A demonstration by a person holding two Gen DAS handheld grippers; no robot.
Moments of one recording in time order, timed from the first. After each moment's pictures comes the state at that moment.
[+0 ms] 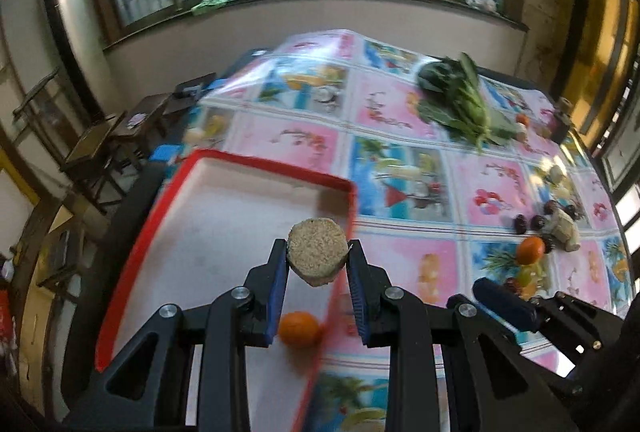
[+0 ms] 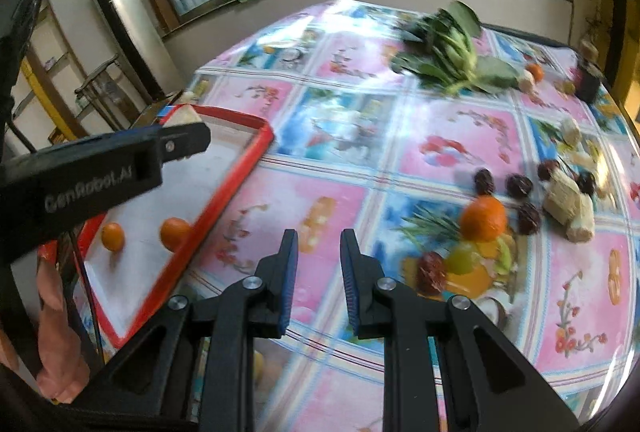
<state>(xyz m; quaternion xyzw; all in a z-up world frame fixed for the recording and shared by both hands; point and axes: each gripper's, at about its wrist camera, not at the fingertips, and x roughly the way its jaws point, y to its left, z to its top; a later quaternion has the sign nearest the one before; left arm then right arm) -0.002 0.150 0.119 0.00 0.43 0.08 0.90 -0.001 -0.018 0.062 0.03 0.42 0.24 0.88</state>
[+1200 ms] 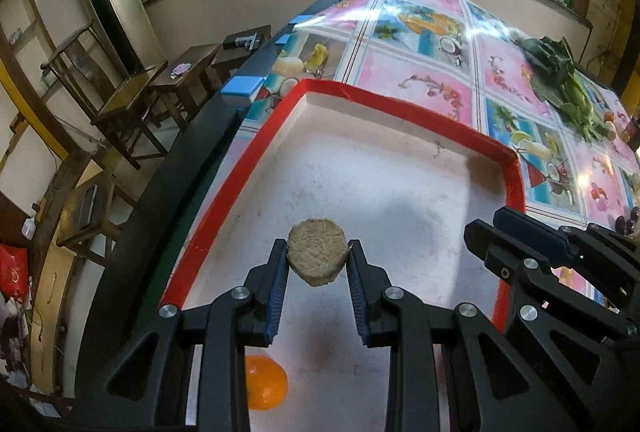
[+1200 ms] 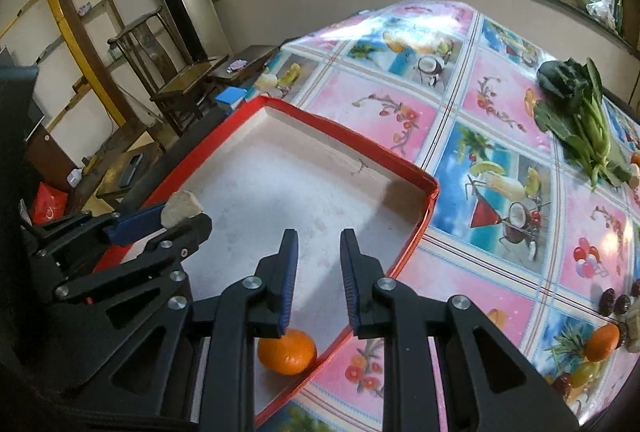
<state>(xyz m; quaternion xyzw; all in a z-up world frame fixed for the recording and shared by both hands) 0.018 0.249 0.058 -0.01 0.48 0.15 0.86 0.052 0.133 0.058 -0.03 0.44 0.30 0.85</state>
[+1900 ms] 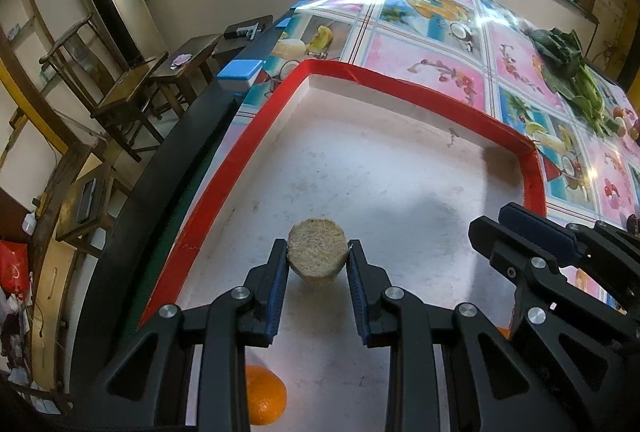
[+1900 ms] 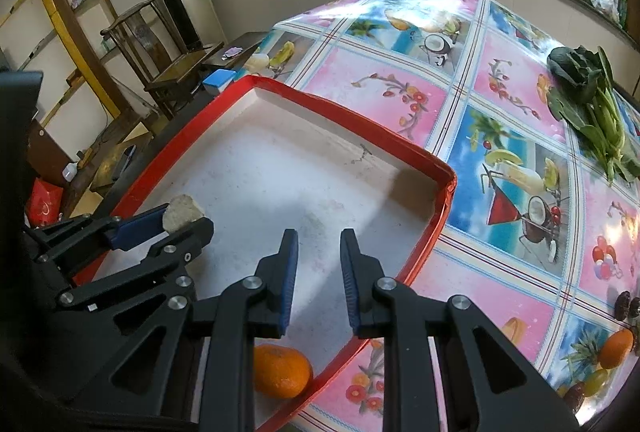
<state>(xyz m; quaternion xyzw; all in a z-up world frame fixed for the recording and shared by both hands) 0.027 0.254 0.042 -0.02 0.50 0.16 0.85 0.062 0.145 0.041 -0.04 0.45 0.30 0.84</state>
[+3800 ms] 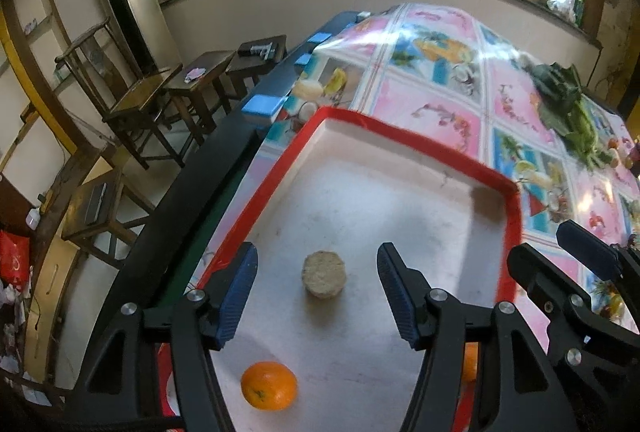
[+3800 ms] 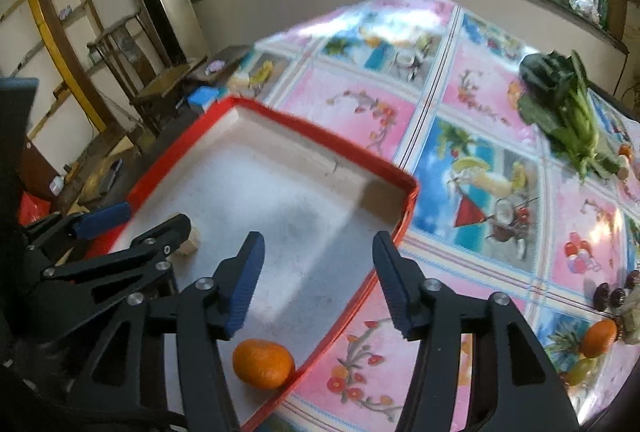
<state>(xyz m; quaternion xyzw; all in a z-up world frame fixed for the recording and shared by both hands) 0.020 0.249 0.079 -0.03 0.46 0.17 0.87 0.054 0.123 0.065 -0.03 0.43 0.27 0.86</state>
